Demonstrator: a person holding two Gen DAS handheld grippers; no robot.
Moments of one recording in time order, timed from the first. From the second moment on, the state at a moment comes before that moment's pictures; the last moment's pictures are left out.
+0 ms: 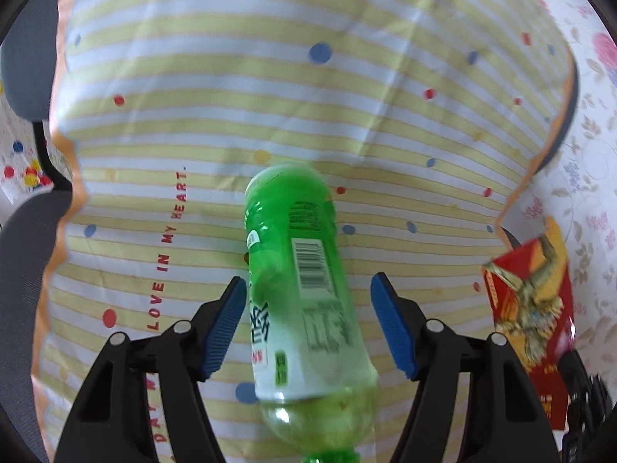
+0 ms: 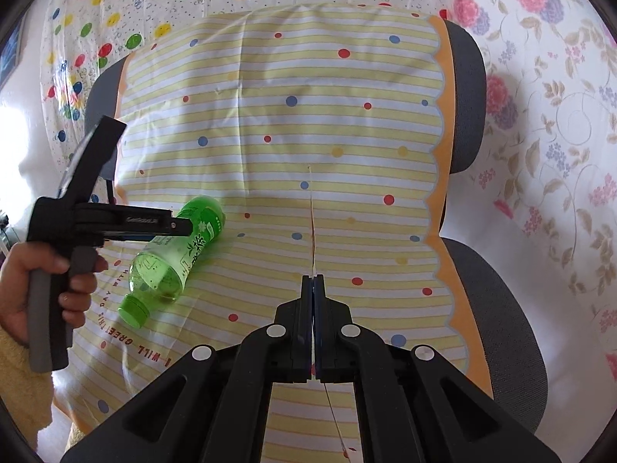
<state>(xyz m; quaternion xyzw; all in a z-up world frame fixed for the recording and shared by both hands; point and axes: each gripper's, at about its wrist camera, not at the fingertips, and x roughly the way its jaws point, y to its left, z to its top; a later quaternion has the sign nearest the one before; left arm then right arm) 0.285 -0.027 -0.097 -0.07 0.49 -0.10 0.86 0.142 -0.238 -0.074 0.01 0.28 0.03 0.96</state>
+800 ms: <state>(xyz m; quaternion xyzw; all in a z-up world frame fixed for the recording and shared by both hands) 0.163 -0.043 -0.105 0.05 0.48 -0.14 0.86 0.050 -0.234 -0.059 0.06 0.28 0.04 0.96</state>
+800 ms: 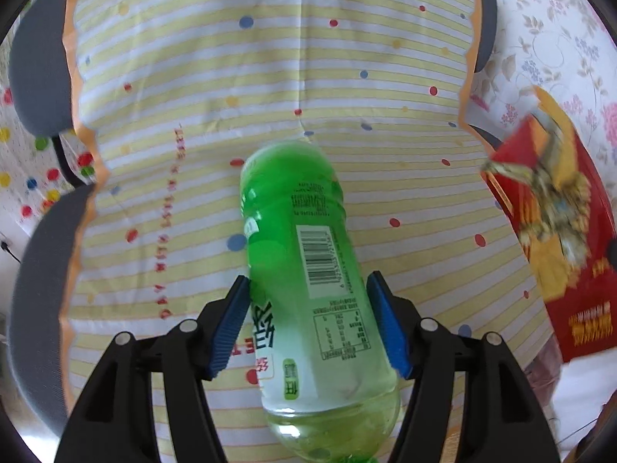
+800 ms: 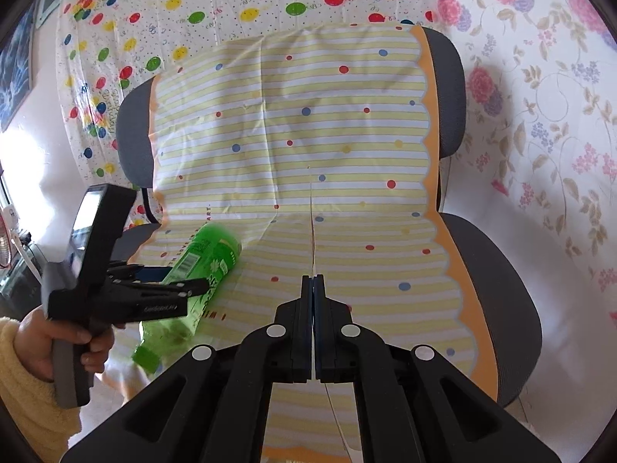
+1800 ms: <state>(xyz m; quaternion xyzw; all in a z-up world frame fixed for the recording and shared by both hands) -0.039 -0.220 -0.098 0.10 0.36 -0.37 0.85 -0.141 -0.410 -0.150 0.18 0.32 -0.25 0.90</state>
